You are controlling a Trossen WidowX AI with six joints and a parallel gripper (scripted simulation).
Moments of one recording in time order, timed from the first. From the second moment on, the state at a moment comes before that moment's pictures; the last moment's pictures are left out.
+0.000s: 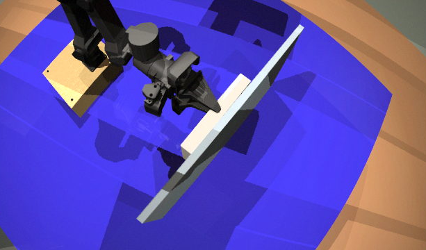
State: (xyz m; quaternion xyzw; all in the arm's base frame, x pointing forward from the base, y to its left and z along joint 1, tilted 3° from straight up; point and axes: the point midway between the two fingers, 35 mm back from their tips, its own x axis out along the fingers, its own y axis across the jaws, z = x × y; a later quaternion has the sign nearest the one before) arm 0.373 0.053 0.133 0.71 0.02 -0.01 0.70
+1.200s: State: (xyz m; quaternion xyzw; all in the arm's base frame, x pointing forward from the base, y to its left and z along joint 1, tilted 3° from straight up) arm 0.279 0.054 0.132 0.75 0.03 -0.03 0.66
